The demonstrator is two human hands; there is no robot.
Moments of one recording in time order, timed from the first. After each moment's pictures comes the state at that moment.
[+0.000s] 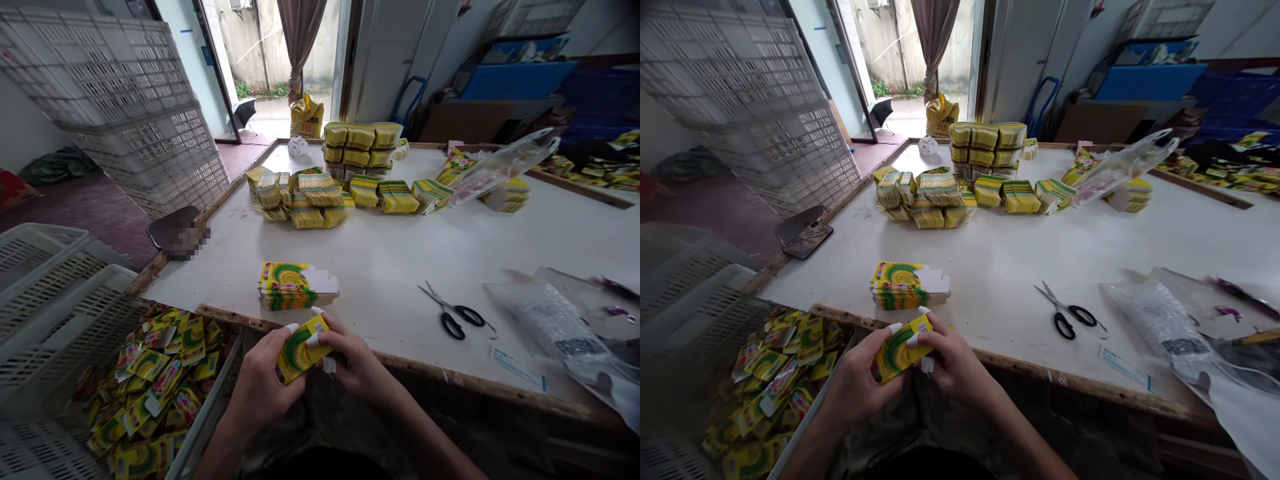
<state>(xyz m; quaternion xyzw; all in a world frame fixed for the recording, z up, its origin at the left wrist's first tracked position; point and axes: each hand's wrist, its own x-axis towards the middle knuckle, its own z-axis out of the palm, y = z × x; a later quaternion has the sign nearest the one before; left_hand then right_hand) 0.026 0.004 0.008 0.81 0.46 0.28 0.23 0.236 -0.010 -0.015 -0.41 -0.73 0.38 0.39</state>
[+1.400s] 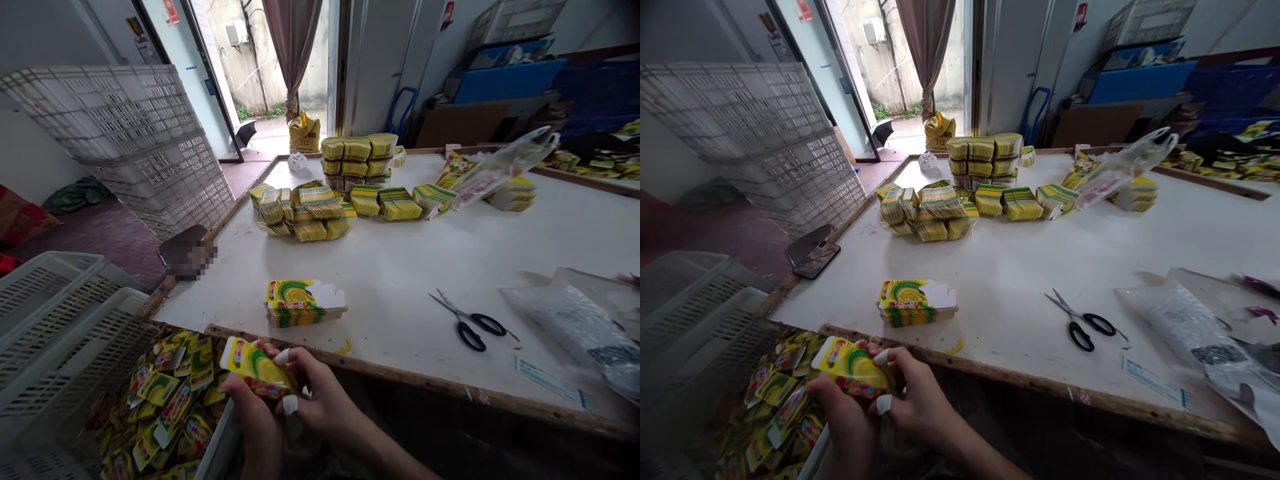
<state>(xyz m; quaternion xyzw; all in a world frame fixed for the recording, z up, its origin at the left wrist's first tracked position) 0.051 0.005 -0.001 0.20 0.44 0.67 0.56 0.155 -0.006 0.001 -0.36 -0.47 0.66 0.47</state>
